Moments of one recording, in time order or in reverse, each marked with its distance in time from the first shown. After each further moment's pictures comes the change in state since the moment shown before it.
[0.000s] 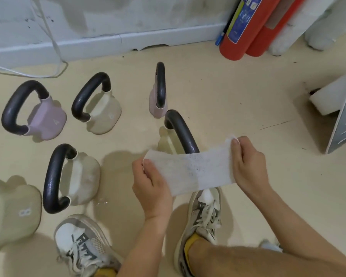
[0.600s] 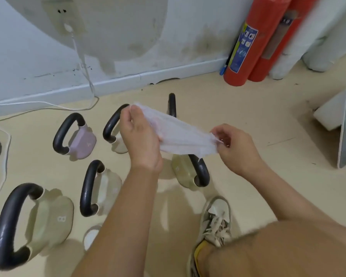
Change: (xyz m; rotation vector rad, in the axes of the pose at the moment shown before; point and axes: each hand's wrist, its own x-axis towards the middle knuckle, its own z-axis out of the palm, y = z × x) left_hand 0.061 0.150 -0.021 -0.513 -0.066 -0.026; right_hand 0.017 -0.086 -0.036 0.129 -0.226 -0.168
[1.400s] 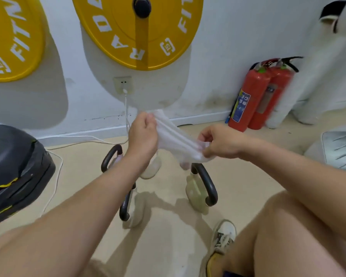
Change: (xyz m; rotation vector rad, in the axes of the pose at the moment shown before) left_hand -0.023 0.136 -0.078 0.562 -0.232 0.427; right_hand -0.058 -0.187 -0.062 -0.288 -0.342 -0.128
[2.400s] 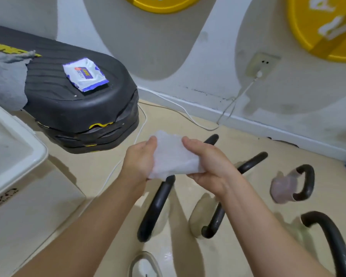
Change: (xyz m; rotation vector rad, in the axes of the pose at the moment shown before) left_hand 0.033 -0.252 -0.230 -0.484 0.298 -0.633; right_hand 0.176 -0.221 0.286 1.202 -0.480 0.258
